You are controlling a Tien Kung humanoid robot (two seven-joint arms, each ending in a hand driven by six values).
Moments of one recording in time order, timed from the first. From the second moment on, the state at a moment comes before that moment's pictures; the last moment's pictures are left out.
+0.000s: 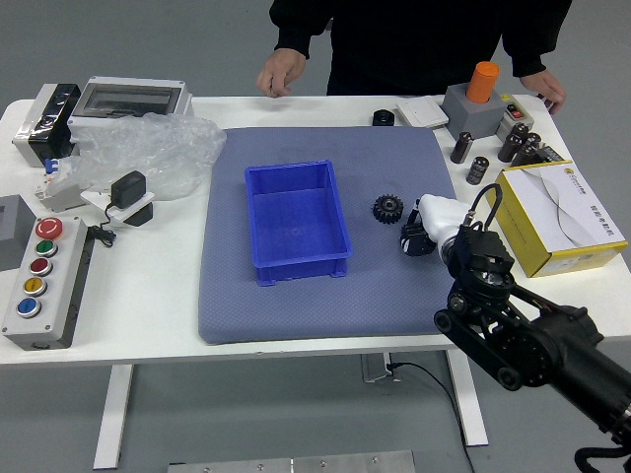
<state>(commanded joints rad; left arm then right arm) -0.17 0.05 -1.59 -0.18 1.74 -0.32 0.25 0.52 -0.16 0.82 1.14 -2.12 -0.02 -0.65</state>
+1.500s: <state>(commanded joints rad) -0.17 0.06 -1.60 -0.18 1.75 -0.32 0.26 0.59 -0.18 0.83 1.38 -2.26 0.03 -0.65</state>
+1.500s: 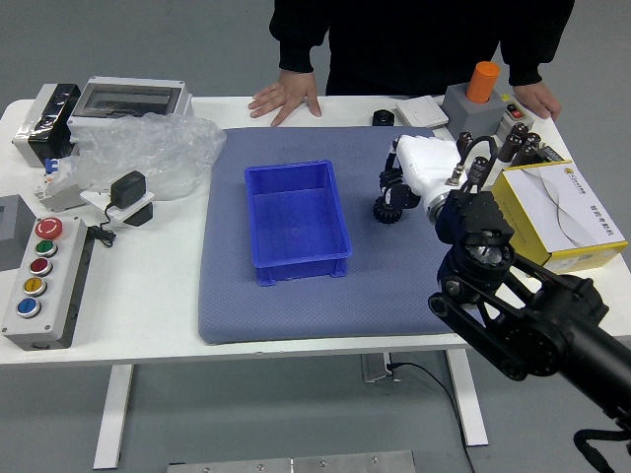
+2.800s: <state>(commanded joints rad) -0.18 0.04 -1.63 -0.18 1.81 -0.34 0.27 0.62 0.00 0.74 1.35 -2.17 0.06 -0.65</state>
